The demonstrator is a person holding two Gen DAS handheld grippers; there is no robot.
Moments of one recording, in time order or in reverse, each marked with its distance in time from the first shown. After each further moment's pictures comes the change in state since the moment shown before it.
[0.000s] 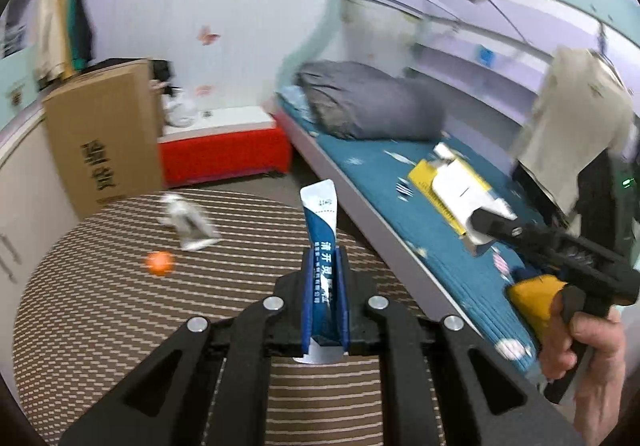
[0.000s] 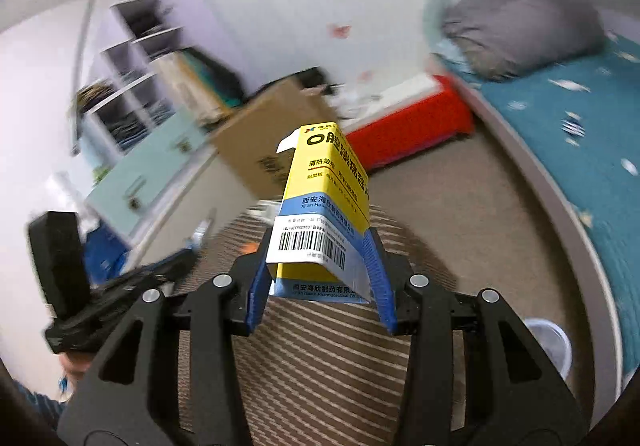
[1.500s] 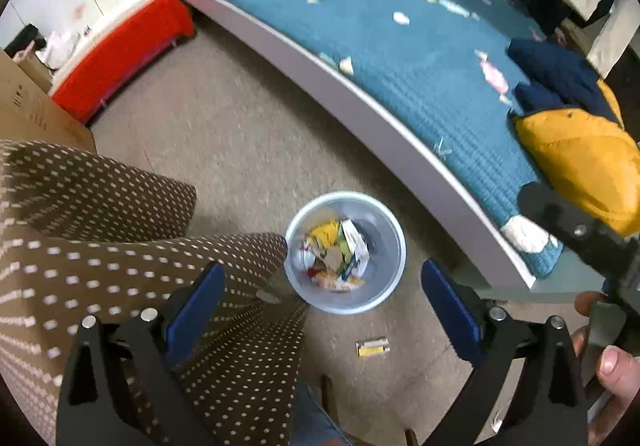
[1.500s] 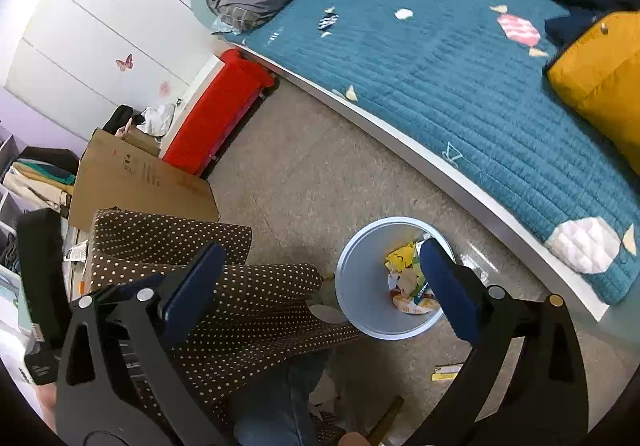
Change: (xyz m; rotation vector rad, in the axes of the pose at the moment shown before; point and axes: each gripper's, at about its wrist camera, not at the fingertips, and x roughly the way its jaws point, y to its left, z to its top) left arm 0.258 -0.210 -0.091 0.276 0.611 -0.025; right arm -0.067 -0.258 -0.105 0.503 0.059 -0.406
